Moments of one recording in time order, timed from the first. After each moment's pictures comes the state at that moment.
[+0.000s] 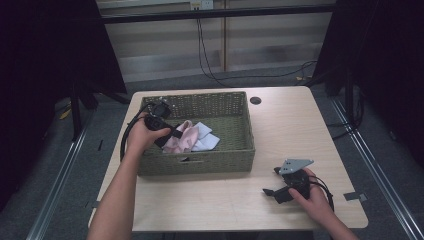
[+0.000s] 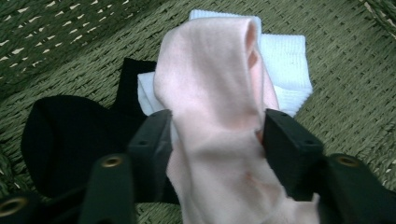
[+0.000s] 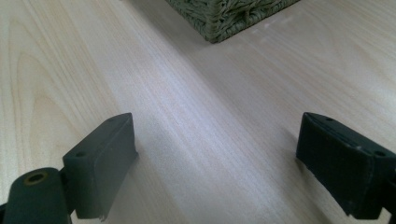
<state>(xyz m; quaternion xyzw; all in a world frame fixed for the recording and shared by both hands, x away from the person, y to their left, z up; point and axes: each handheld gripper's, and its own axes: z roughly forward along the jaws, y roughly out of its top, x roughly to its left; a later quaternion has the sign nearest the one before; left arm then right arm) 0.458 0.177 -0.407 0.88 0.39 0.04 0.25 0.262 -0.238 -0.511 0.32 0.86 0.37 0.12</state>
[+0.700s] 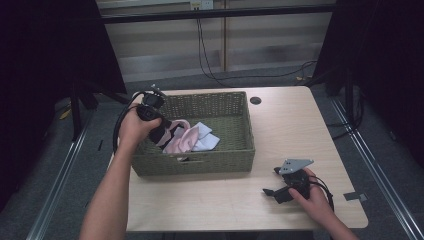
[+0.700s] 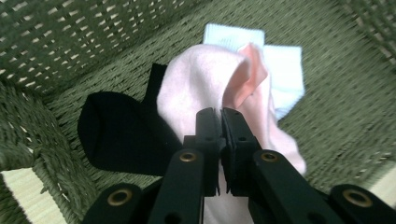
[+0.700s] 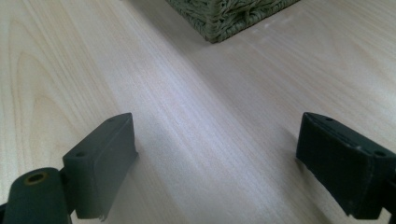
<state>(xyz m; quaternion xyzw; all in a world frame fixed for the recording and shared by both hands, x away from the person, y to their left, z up) 0.457 0.188 -0.357 0.88 0.41 0.05 0.24 0.262 -0.238 -0.511 0.32 0.86 0.37 0.12</state>
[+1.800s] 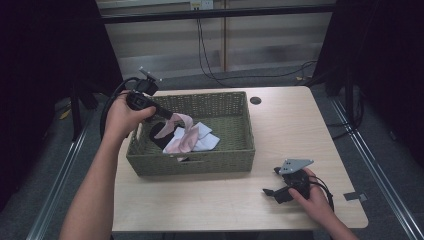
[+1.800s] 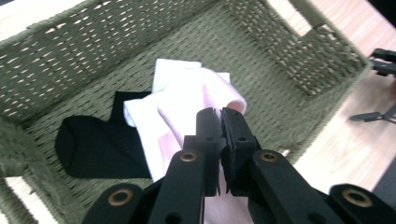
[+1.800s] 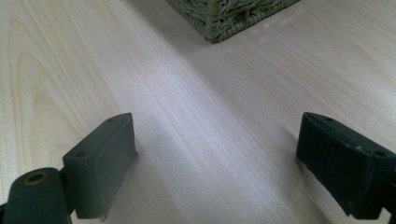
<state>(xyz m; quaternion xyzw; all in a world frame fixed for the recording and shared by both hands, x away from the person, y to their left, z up) 0.433 0.187 -0.291 0.88 0.37 0.00 0.30 0.262 -0.238 -0.511 0.32 0.86 0.37 0.12</state>
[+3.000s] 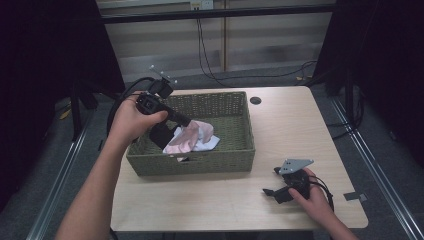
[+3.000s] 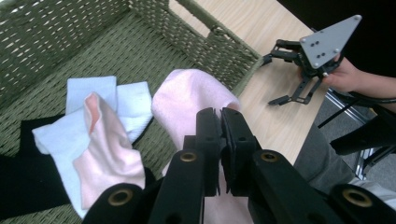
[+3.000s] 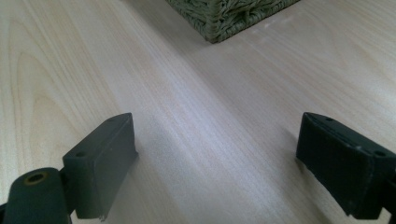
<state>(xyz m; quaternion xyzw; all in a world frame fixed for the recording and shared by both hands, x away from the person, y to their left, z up) 0.393 0.148 -0.264 0.90 0.28 -0.06 0.33 0.262 -0.238 -0.511 0.32 0.86 0.37 0.12</state>
